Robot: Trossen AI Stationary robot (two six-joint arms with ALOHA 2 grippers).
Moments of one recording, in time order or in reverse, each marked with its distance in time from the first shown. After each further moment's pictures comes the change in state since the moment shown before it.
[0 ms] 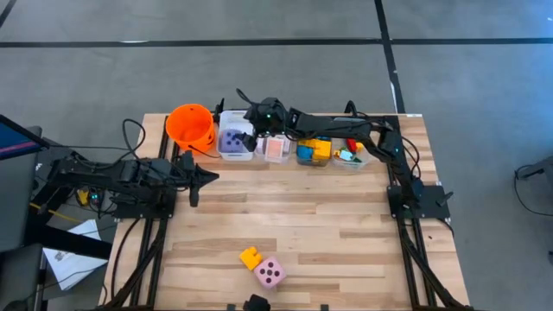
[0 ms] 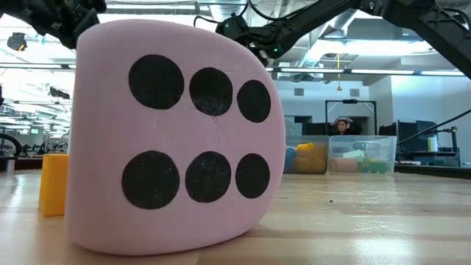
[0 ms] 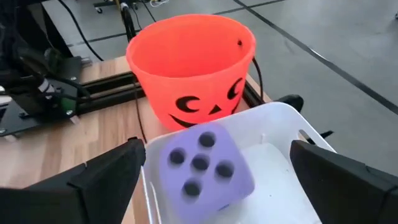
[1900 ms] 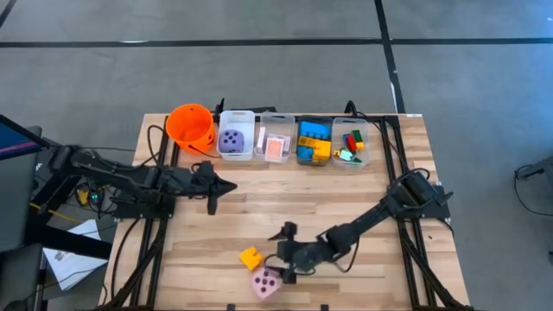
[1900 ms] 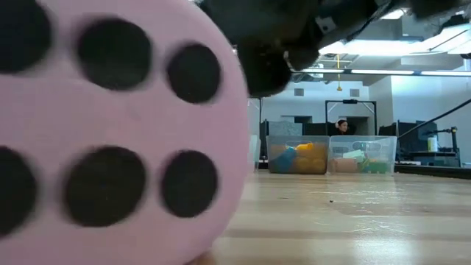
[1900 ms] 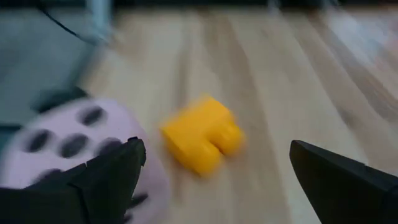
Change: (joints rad) left arm -0.089 0.331 0.000 0.348 0.000 -0.155; right arm 0.888 -0.174 -0.617 0.315 0.500 0.248
